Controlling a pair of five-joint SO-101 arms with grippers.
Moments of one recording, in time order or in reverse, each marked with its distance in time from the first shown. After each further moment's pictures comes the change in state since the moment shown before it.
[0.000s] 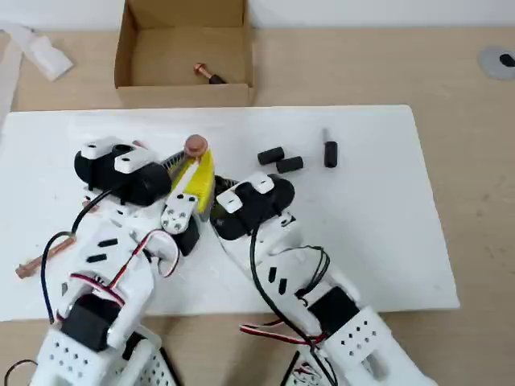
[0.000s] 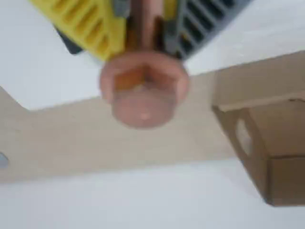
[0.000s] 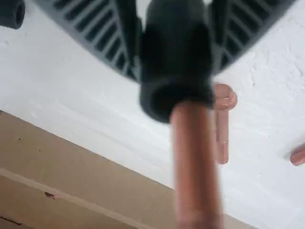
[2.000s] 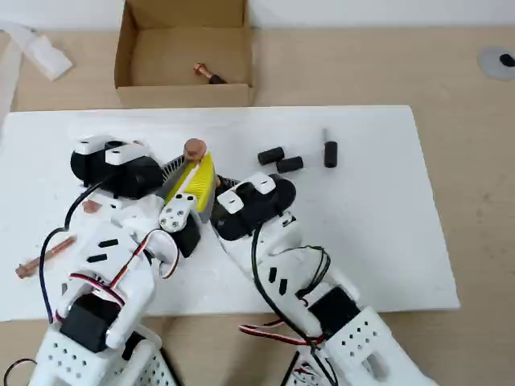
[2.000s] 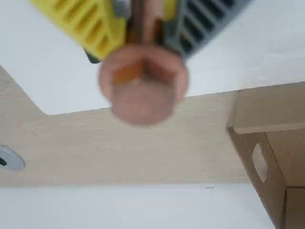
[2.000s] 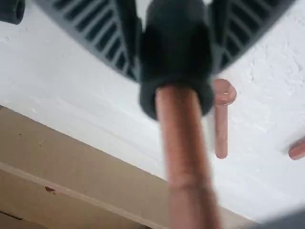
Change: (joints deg) left arm 1.1 0.1 -1.2 3.4 6.2; right arm 0.0 0.0 -0.1 0.0 0.0
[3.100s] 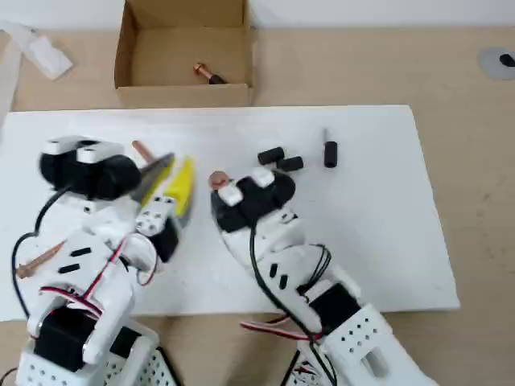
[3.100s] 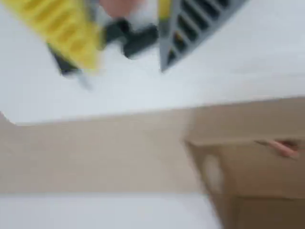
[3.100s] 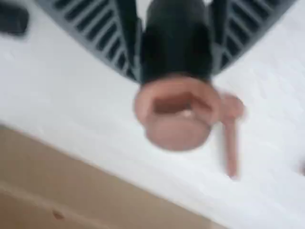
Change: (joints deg) left arm -7.8 -0.1 -10.7 14.8 -2.8; right arm 2.3 3.9 -4.4 4.7 -1.0
